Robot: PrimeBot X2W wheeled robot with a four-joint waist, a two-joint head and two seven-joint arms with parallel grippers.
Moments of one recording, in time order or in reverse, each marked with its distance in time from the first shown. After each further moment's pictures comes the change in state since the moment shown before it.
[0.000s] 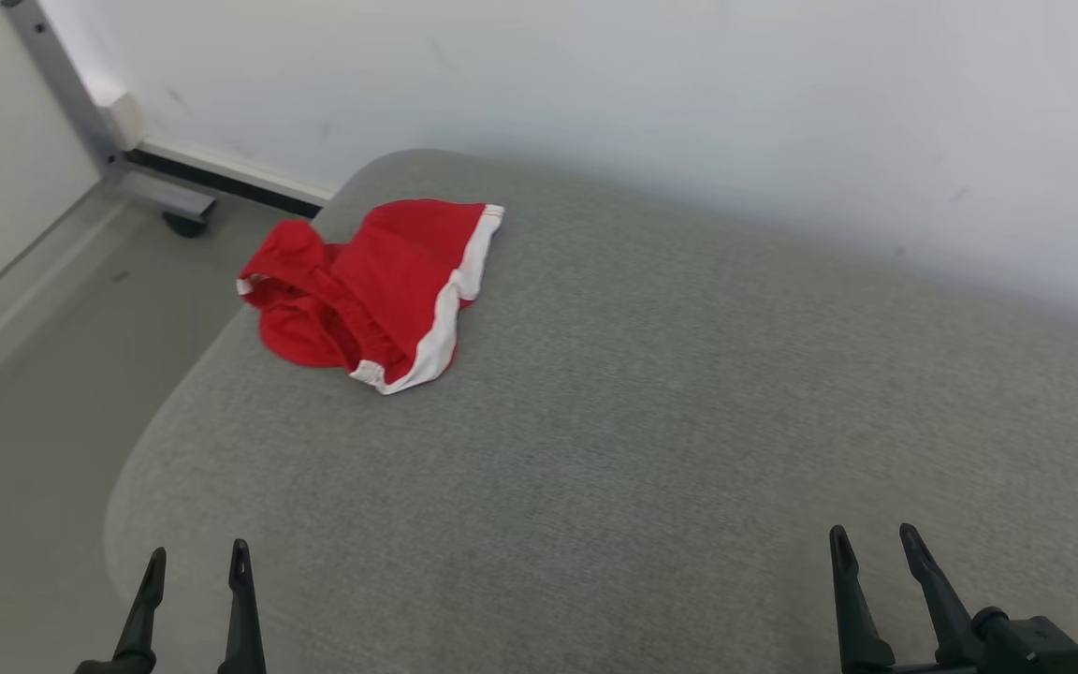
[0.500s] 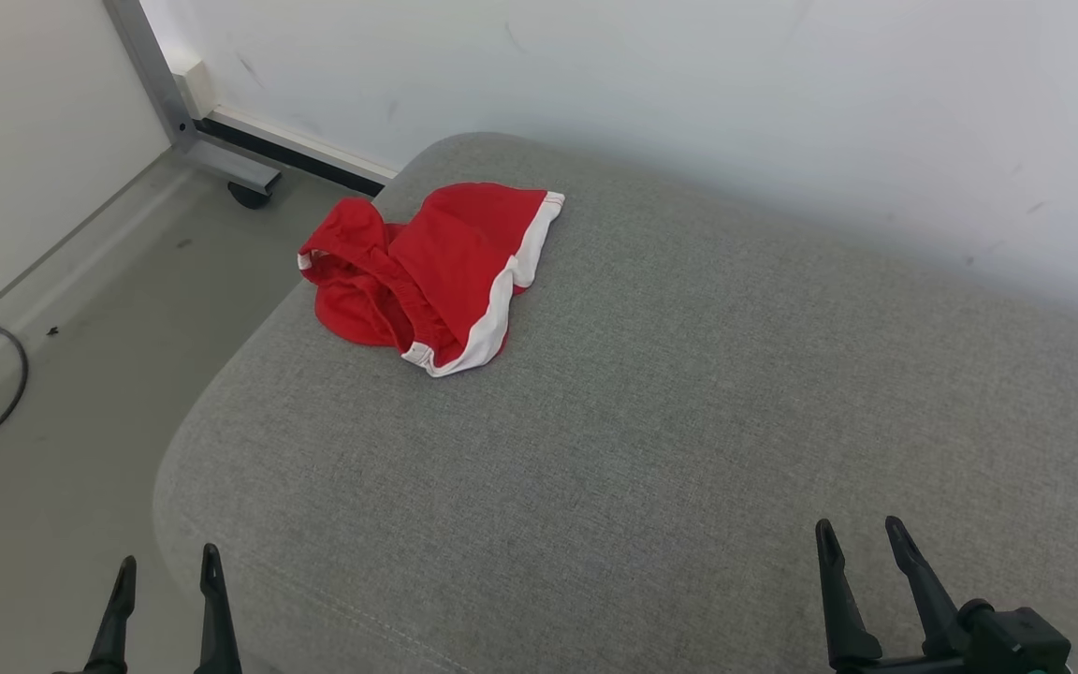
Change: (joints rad) left arm 0.016 0.007 0.028 -0.016 -0.029 0.022 -0.001; right arm -0.019 0.000 0.021 0.013 0.001 0.000 -0.003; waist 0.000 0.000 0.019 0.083
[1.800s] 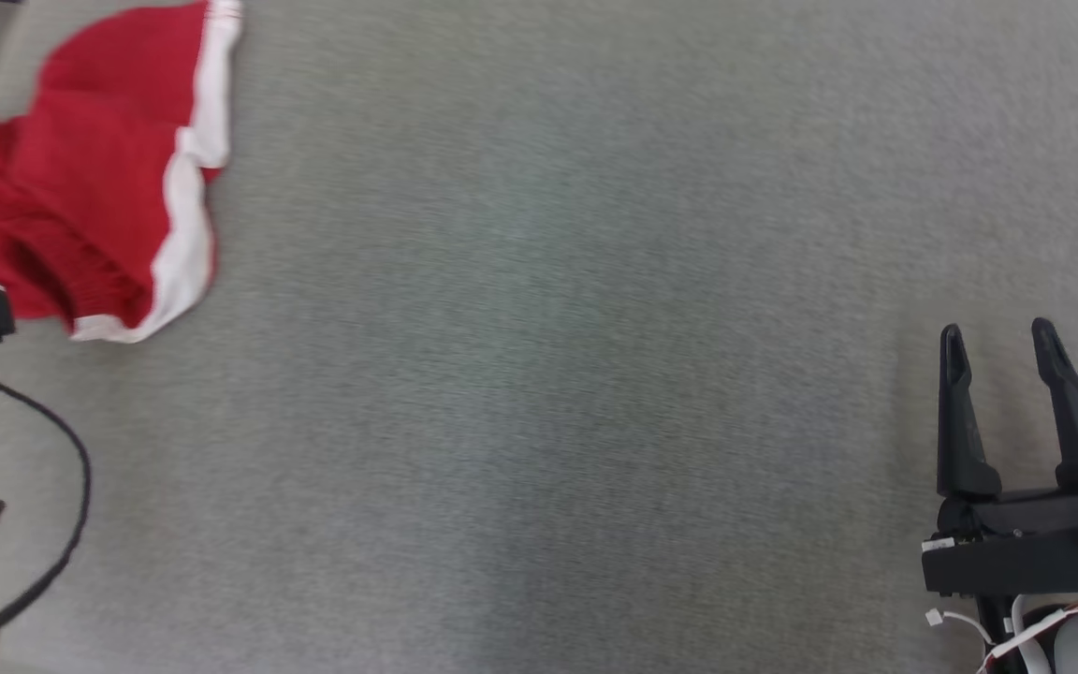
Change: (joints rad) left arm -0.775 0.218 0.109 0.295 -0.157 -0.050 0.098; right arm -0.169 -0.051 -0.135 -0.252 -0.107 0.000 0.084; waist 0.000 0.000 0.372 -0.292
